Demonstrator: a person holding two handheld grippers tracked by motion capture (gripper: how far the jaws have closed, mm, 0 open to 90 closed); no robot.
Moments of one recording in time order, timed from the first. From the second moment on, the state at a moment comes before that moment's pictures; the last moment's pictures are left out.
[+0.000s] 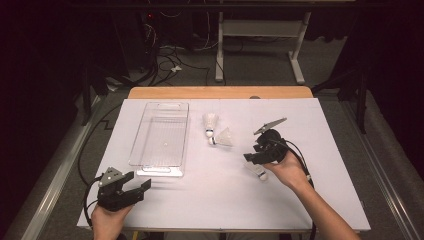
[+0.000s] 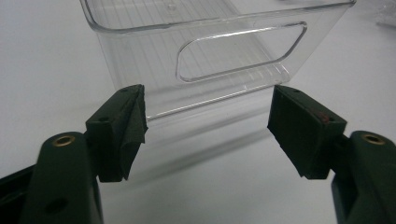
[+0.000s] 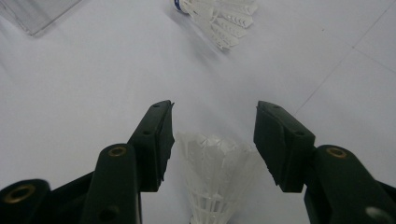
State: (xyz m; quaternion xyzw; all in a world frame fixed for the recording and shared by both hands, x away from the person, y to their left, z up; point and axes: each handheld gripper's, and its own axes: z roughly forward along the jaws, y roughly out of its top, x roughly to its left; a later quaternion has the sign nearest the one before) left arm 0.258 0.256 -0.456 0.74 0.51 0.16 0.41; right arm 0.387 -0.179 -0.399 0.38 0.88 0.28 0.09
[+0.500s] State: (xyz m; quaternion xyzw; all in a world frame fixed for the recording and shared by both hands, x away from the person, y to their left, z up) left arm 0.258 0.256 -0.456 0.74 0.51 0.16 0.41; right arm 0.394 -0.176 -0.404 0.37 0.89 0.25 0.07
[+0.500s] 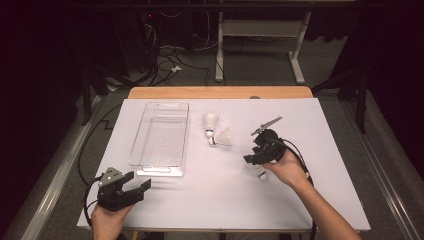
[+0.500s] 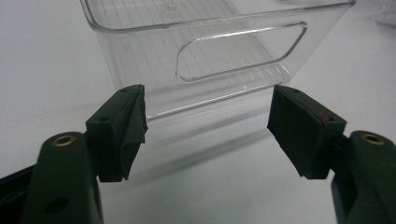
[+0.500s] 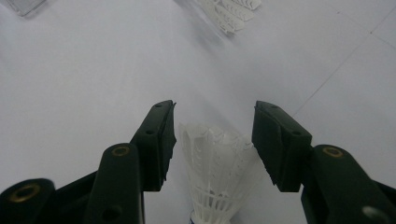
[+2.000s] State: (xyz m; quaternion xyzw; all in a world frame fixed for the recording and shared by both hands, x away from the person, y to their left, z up) left arm 0.258 0.256 -0.456 0.74 0.51 0.17 0.41; right arm 0.390 -0.182 -0.394 0.36 0.89 0.25 0.09
